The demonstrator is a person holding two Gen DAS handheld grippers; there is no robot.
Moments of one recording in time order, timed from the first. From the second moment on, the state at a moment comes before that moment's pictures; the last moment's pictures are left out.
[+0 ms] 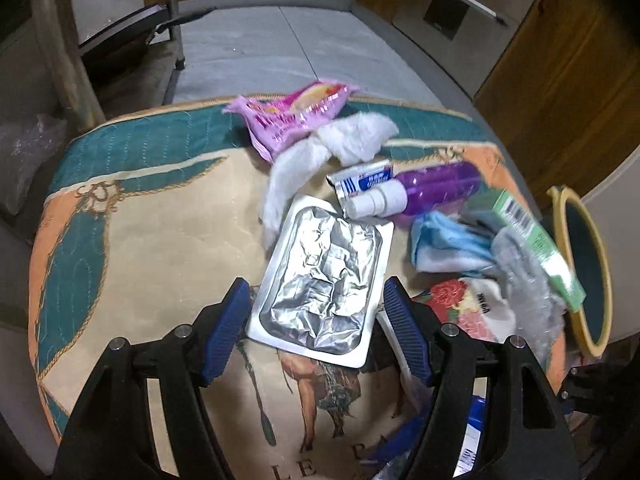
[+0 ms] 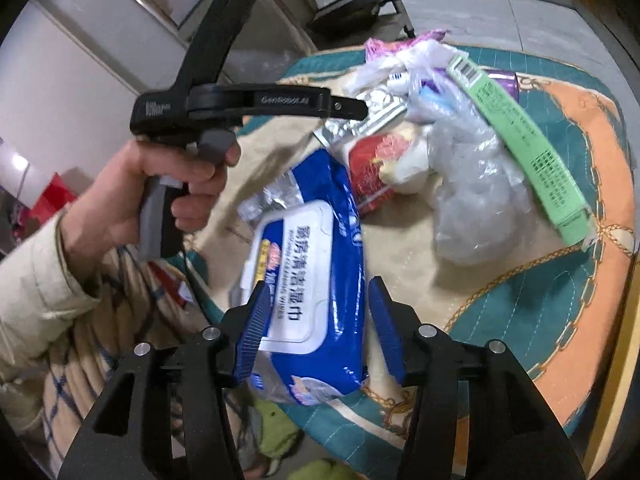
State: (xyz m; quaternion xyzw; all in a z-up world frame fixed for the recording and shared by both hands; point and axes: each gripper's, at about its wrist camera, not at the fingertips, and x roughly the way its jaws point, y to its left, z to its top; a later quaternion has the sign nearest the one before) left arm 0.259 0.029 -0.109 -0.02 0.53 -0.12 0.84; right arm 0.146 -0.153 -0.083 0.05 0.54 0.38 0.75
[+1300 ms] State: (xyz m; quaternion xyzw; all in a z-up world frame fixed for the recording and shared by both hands) left arm 0.208 0.080 -0.089 -0.03 0.51 -0.05 0.86; right arm 0.120 -0.162 -0.020 0.03 0.42 0.38 0.82
